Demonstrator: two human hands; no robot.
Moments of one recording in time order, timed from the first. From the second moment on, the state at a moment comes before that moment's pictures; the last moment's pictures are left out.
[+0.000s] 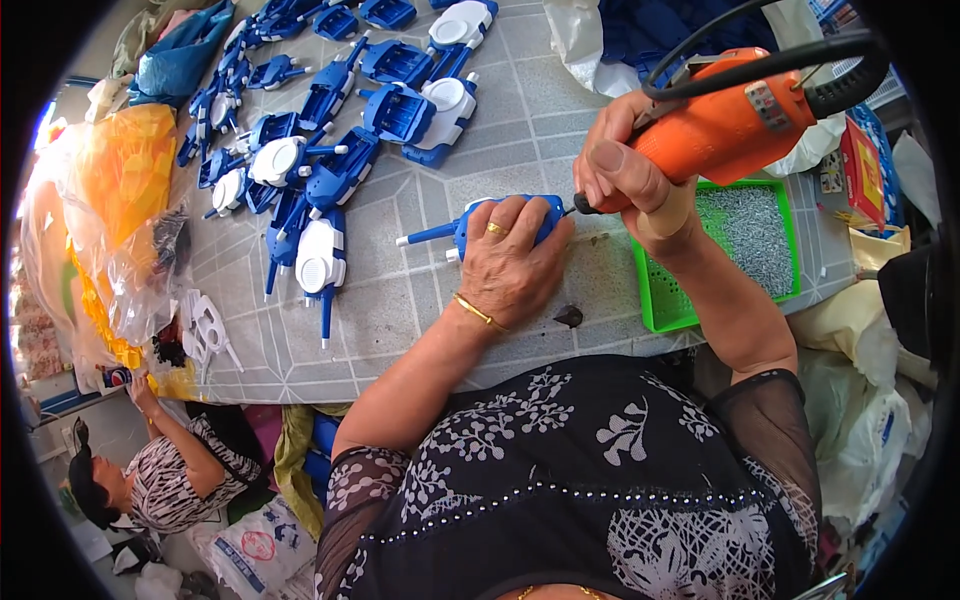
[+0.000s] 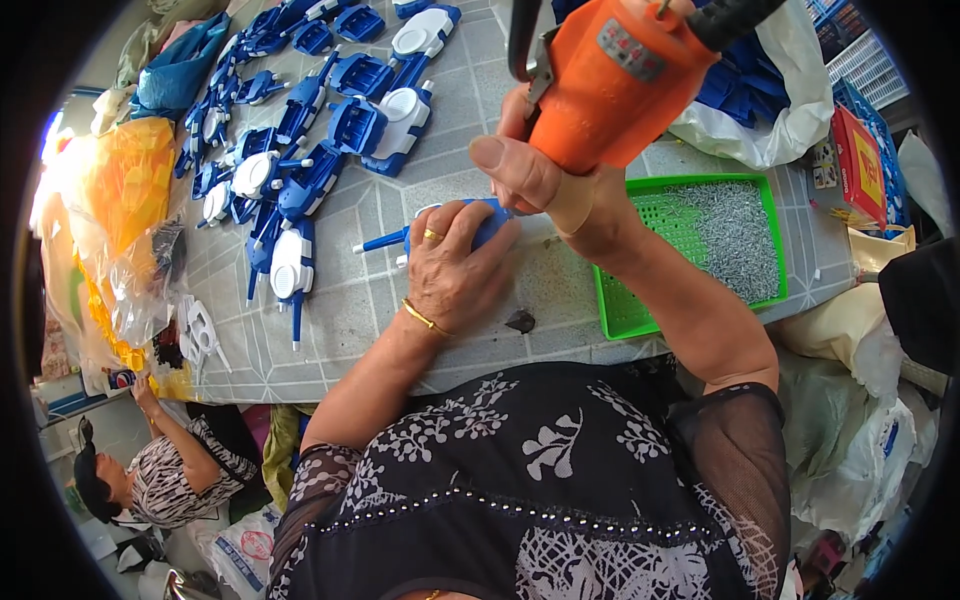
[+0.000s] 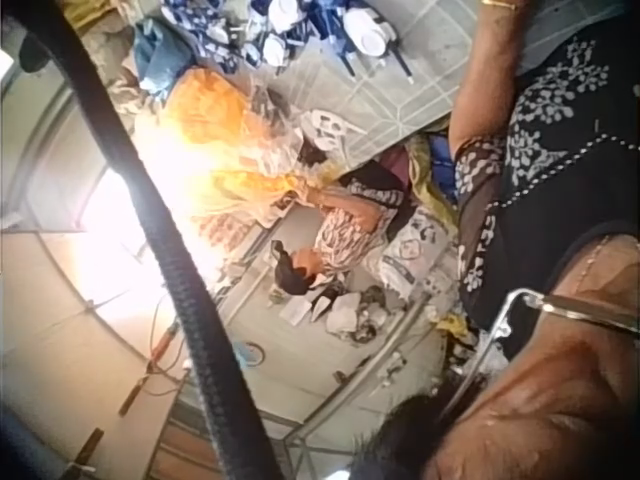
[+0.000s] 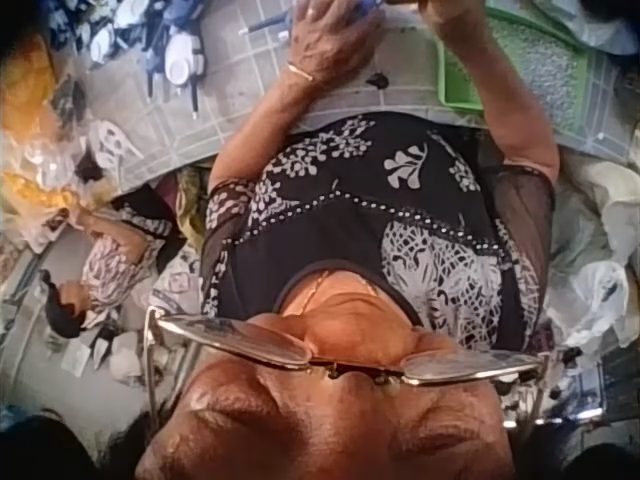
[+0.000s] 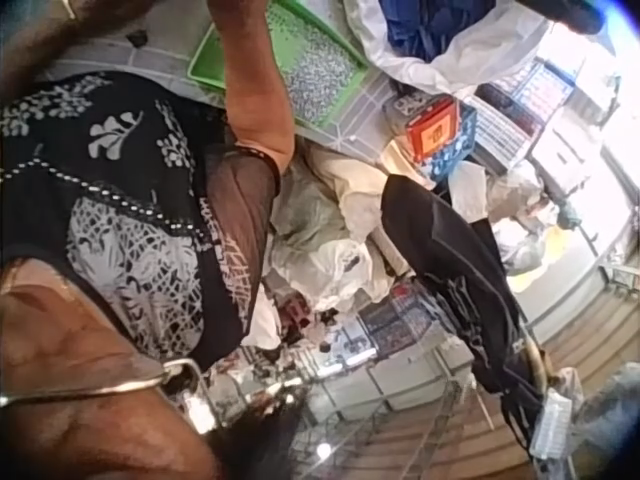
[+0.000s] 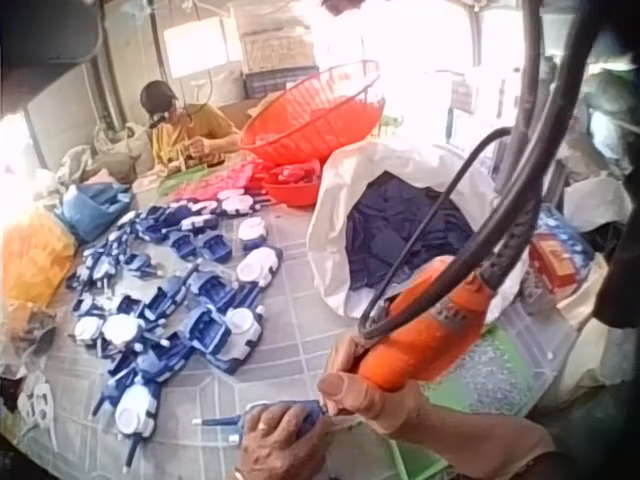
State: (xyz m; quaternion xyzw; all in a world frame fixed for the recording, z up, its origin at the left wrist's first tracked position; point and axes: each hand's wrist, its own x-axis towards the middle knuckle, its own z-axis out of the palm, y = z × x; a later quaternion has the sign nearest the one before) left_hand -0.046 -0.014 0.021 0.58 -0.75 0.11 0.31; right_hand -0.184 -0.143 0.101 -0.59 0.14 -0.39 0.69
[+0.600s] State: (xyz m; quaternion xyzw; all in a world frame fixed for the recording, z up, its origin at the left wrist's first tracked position) left_hand -0.040 -0.014 0.025 0.65 -0.69 0.06 0.31; right_hand -0.183 -0.141 0.096 -0.59 0.11 -0.39 0.69
